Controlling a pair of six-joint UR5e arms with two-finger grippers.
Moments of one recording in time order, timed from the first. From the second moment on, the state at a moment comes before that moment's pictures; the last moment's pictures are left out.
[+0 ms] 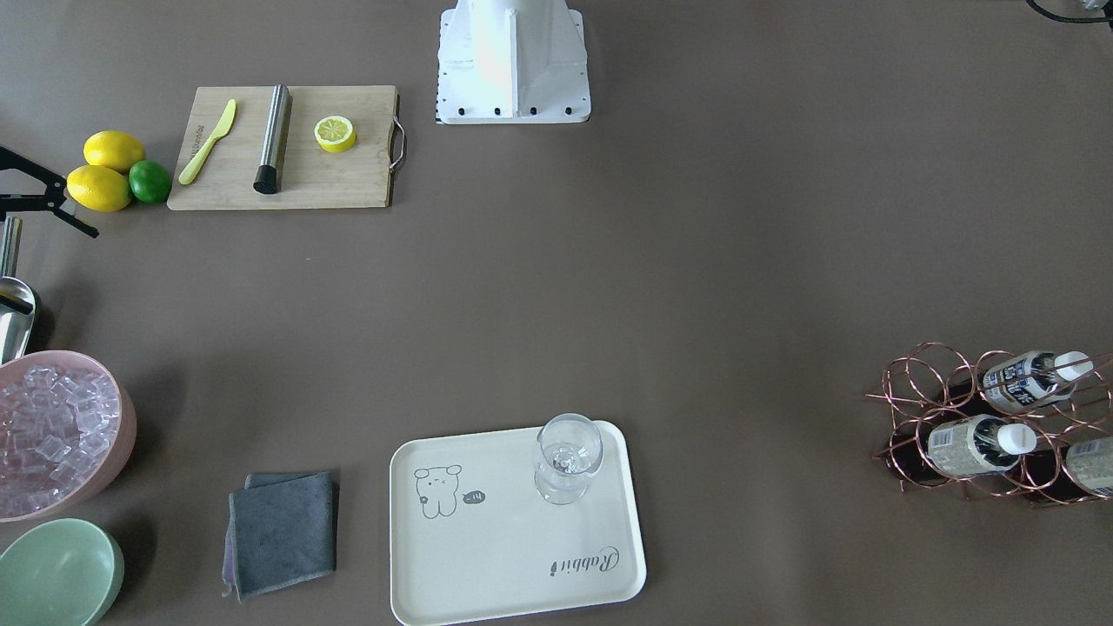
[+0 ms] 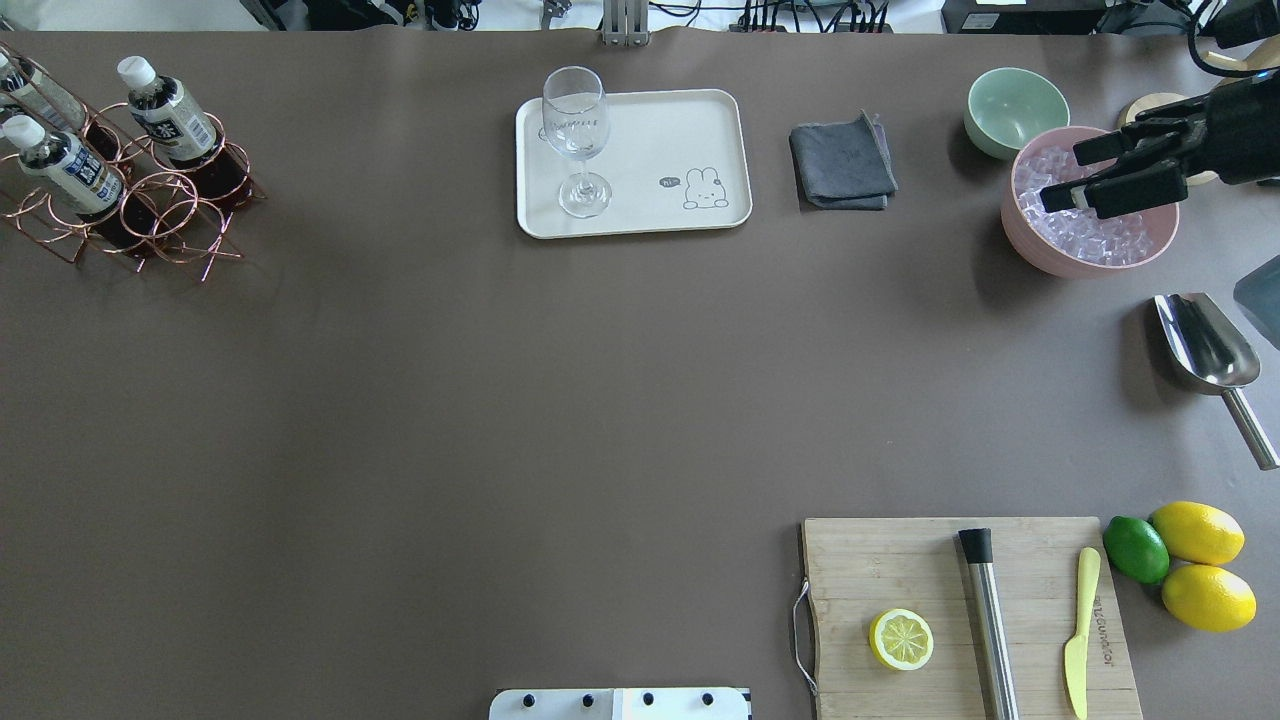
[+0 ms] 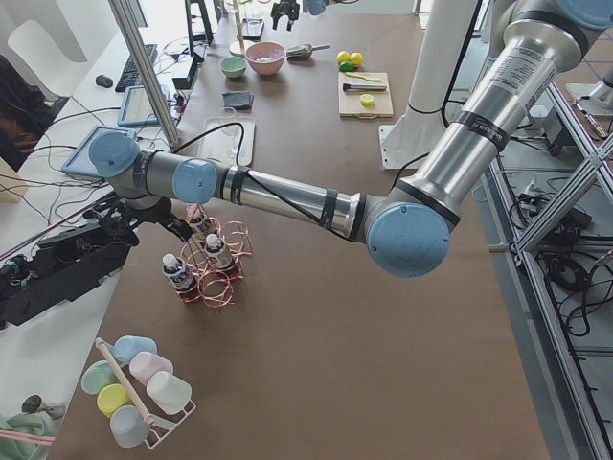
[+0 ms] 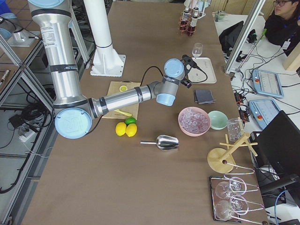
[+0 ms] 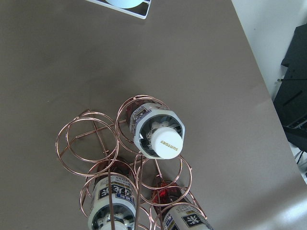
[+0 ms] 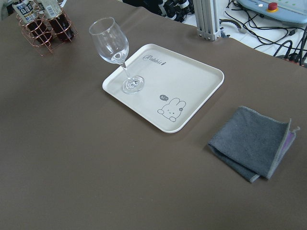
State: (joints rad) left arm -1.54 -2.14 -1.23 -1.52 -2.54 -1.23; right arm 1.19 -1.40 1.71 -0.54 2.50 0.51
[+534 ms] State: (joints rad) left arm -1.51 -2.14 -1.23 -1.49 -2.56 -1.28; right arm 1.09 -1.41 1.58 -0.24 2.36 0.47
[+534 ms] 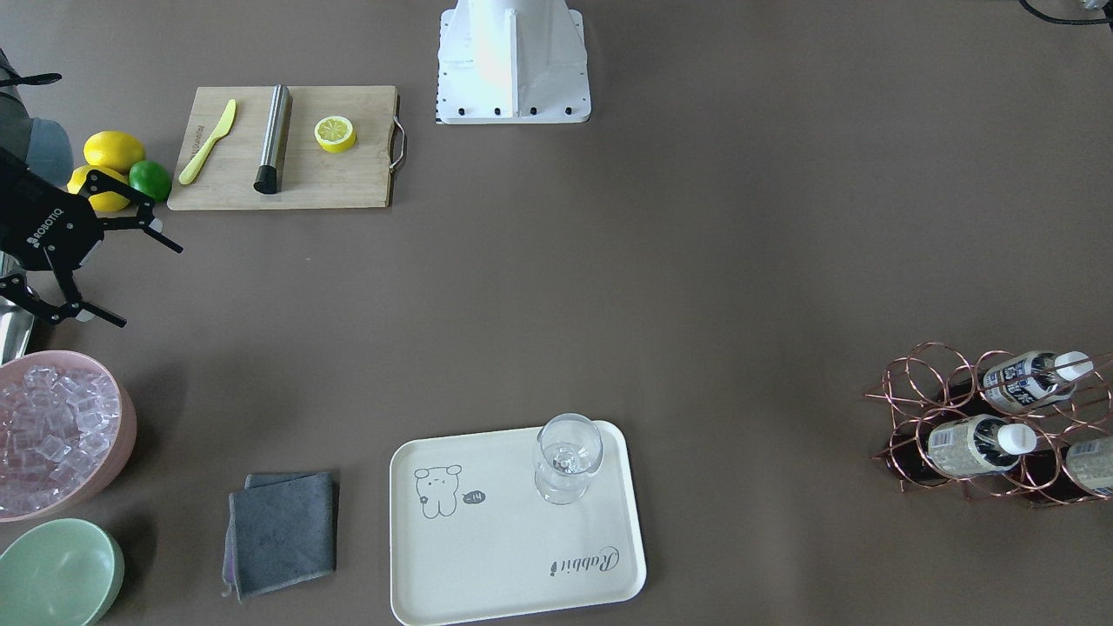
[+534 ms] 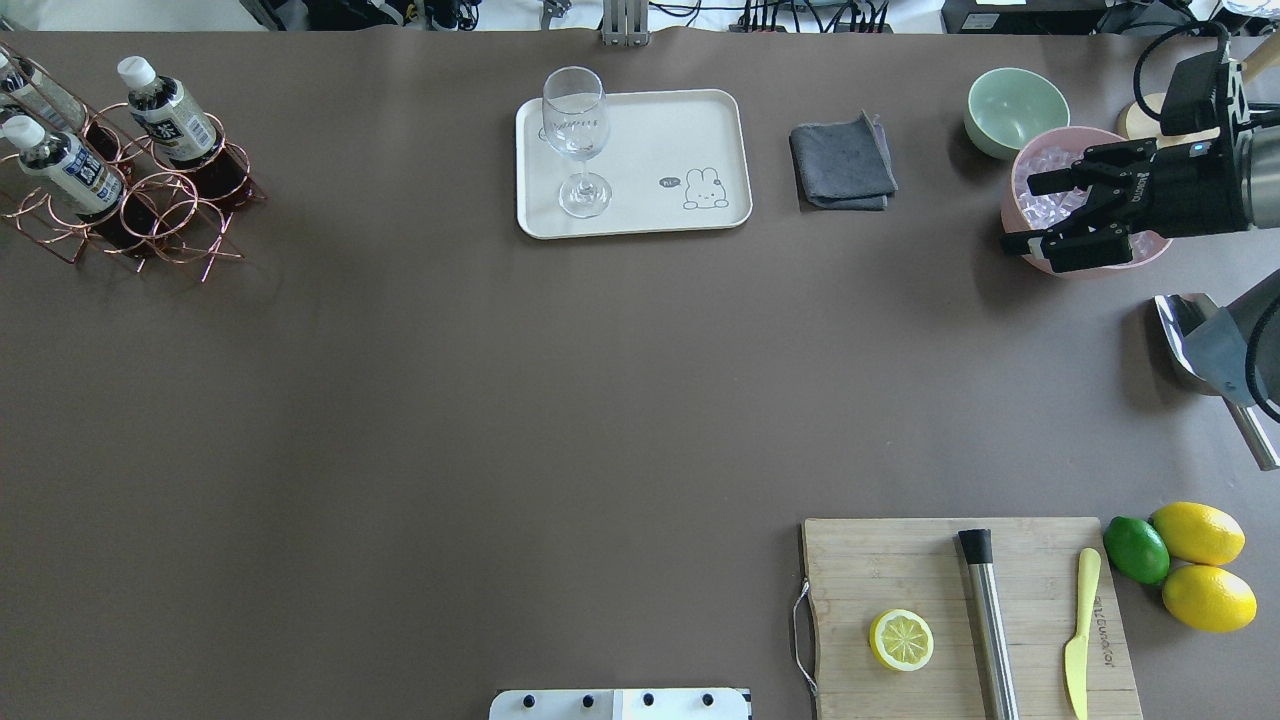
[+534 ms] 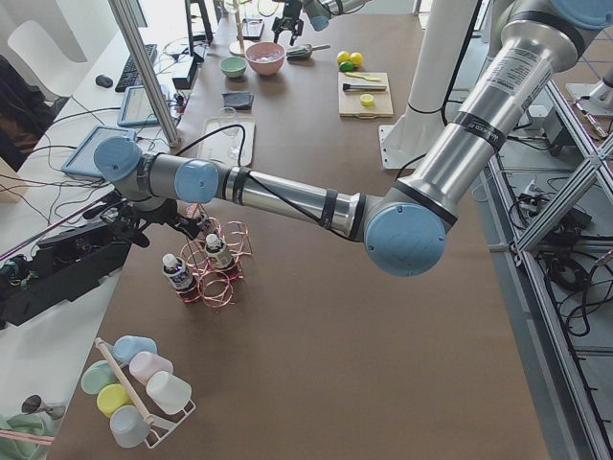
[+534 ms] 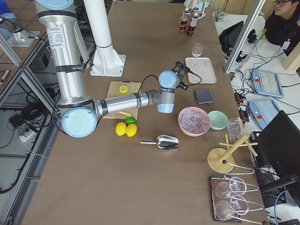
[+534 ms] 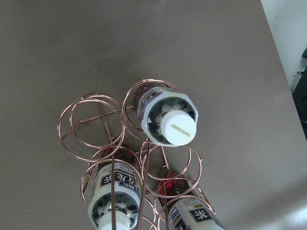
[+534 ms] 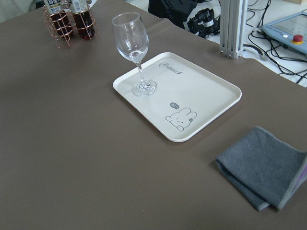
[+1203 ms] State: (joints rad) left arm -1.47 -2.15 -1.24 -1.48 -2.60 -1.33; right arm 0.96 -1.31 1.60 -0.15 2.12 0.57
